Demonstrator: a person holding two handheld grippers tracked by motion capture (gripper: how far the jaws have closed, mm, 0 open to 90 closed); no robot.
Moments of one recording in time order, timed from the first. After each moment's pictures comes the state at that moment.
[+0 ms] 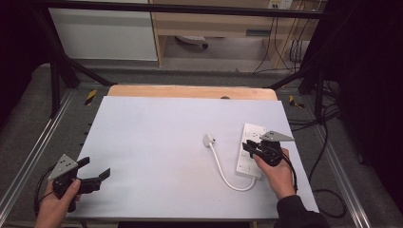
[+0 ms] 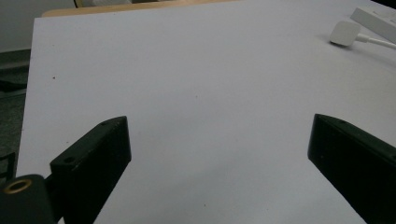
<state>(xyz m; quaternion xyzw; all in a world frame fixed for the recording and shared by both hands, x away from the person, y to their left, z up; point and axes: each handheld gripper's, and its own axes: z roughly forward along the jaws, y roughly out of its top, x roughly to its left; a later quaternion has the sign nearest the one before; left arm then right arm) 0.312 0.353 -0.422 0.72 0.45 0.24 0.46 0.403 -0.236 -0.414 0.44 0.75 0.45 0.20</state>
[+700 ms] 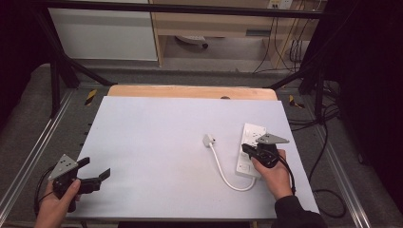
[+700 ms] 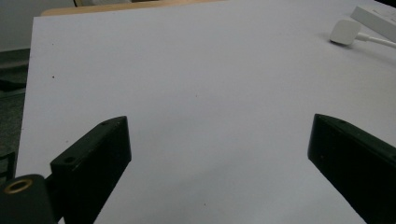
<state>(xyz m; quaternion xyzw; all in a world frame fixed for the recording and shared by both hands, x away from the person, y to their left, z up) 0.312 0.353 -0.422 0.73 0.45 0.24 0.46 0.403 -0.230 -0.426 0.43 0.77 0.42 0.20</state>
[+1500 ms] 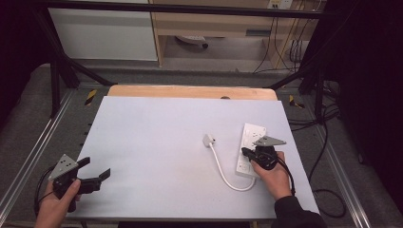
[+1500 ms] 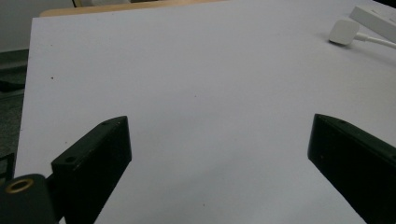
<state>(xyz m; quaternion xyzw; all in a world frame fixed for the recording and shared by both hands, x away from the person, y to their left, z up) 0.312 0.353 -0.422 0.73 0.45 0.24 0.46 0.401 -0.230 -0.435 0.43 0.78 0.40 0.19</state>
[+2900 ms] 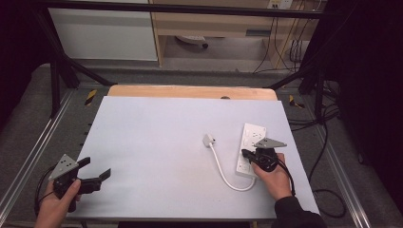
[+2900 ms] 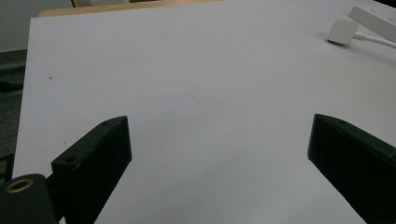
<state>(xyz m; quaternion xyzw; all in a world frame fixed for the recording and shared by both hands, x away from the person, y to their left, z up) 0.313 0.352 -0.422 0.73 0.45 0.24 0.46 0.397 -0.231 -0.438 0.42 0.79 0.41 0.19</state>
